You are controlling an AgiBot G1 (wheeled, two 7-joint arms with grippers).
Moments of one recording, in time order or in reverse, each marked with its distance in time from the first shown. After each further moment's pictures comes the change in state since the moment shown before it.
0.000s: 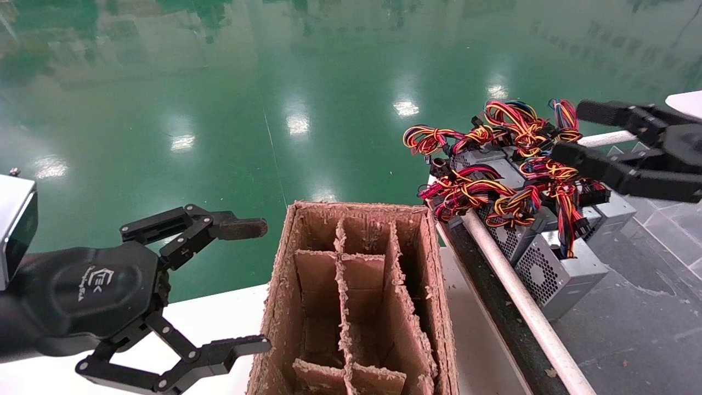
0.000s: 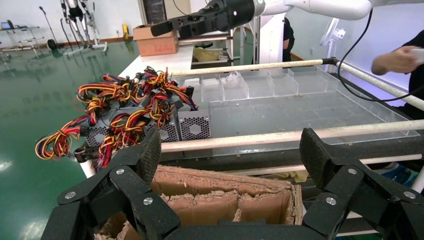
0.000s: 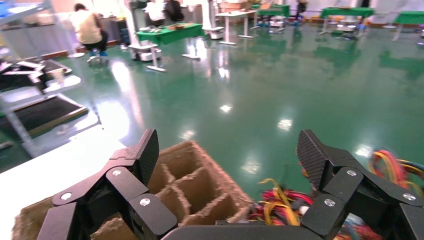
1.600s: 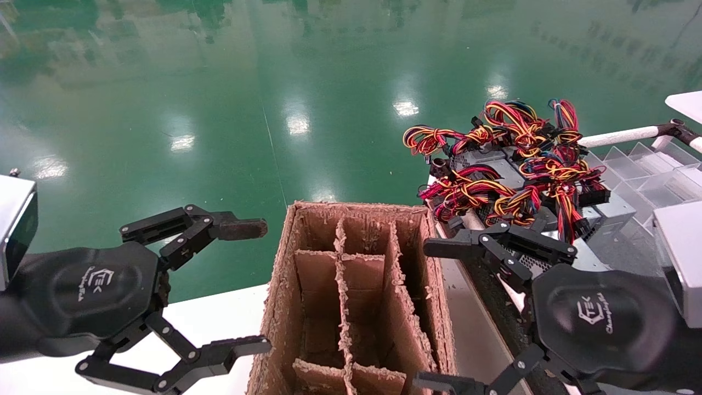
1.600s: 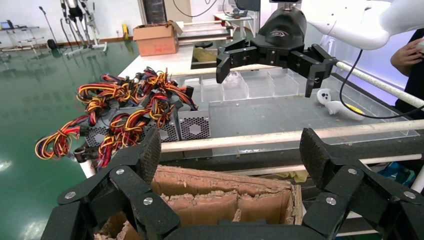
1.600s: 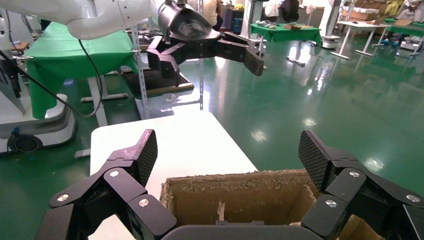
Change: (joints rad) left arm 0.000 0.000 0.000 0.000 0.000 0.000 0.000; right arm -0.502 -0.031 0.418 0.788 -0.083 0.068 0.132
